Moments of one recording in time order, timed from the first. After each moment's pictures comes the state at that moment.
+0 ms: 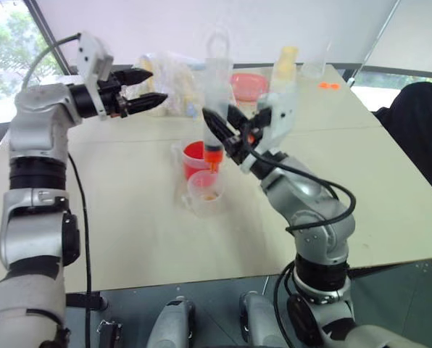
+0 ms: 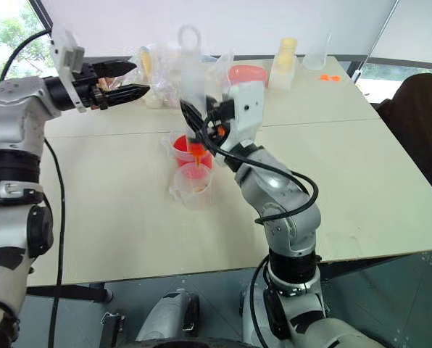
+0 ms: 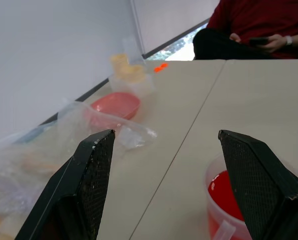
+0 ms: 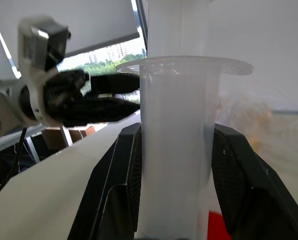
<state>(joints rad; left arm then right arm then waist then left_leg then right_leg) -1.11 0.64 0.09 0.63 -0.28 0.22 -1.18 -0.56 0.02 0.05 -0.50 0.42 0.78 0.16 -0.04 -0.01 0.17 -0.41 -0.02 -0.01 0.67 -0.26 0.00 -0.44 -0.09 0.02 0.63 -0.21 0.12</state>
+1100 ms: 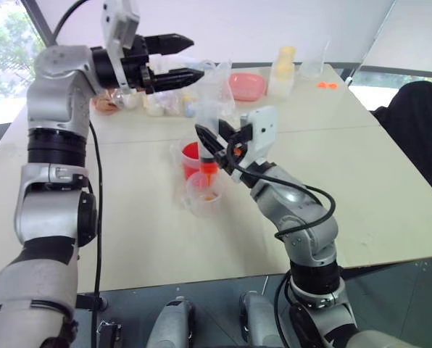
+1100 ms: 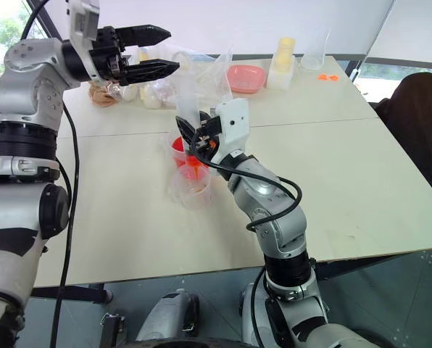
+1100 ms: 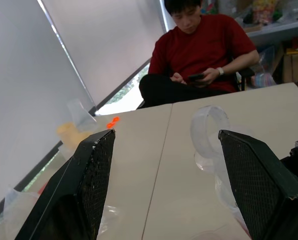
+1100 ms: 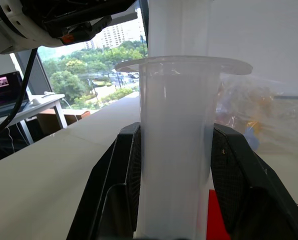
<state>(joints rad) -1.26 0.56 0.04 0.62 -0.31 0.19 -1.30 -0.54 0.01 0.15 -0.41 0.35 0.67 0.18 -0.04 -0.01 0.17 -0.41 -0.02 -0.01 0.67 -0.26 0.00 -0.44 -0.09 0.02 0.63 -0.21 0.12</state>
